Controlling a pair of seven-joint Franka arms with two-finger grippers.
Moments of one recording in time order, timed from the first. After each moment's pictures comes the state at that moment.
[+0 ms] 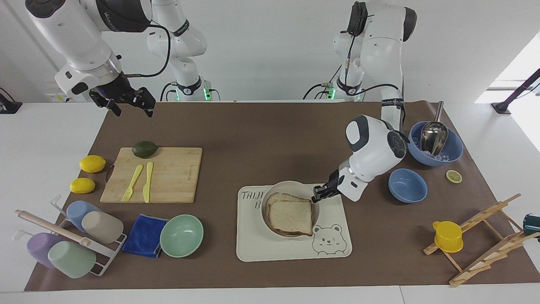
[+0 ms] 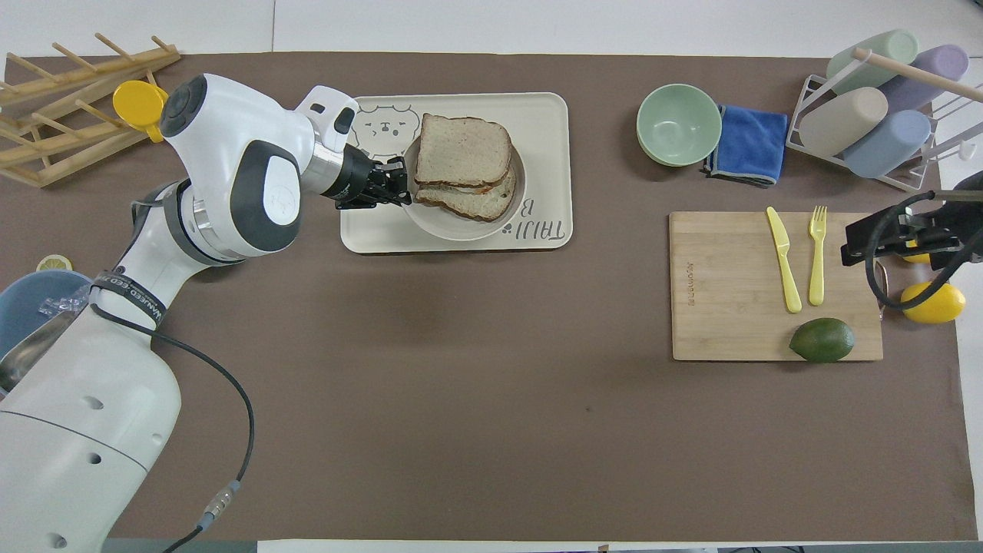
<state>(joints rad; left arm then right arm) -0.35 0.54 0.00 -1.59 -0.57 2.22 -0.23 0.01 0.01 -0.03 -1.58 0.01 1.45 0.06</state>
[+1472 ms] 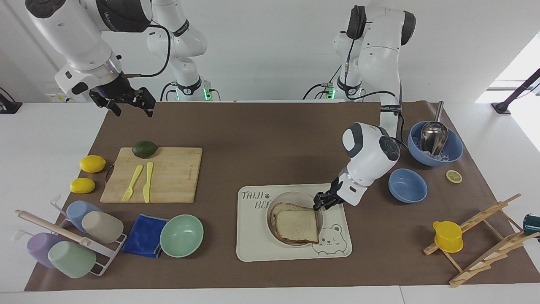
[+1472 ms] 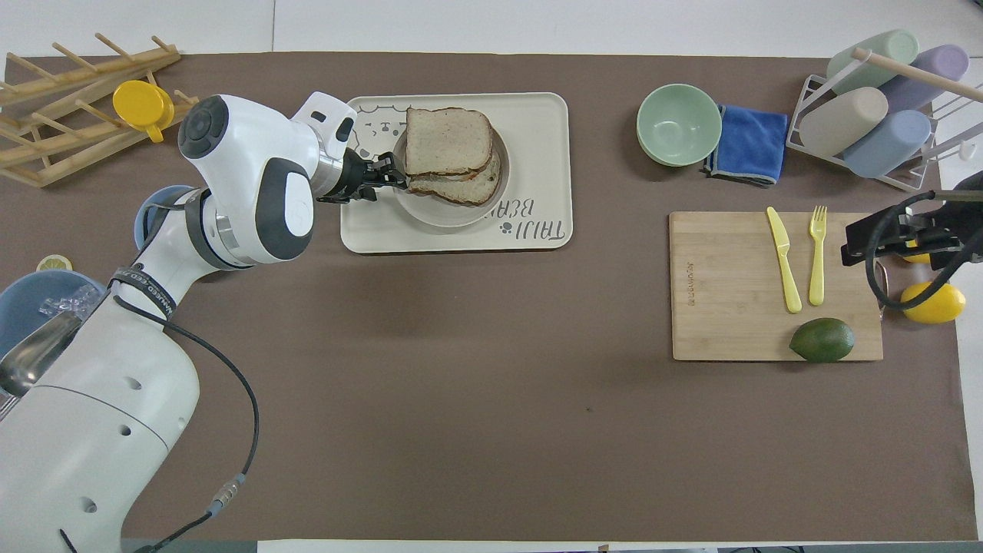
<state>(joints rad) -0.33 0.56 0.00 -1.63 -0.41 2.33 -0.20 0.01 0.01 -0.03 -1.58 0.01 1.45 0.06</state>
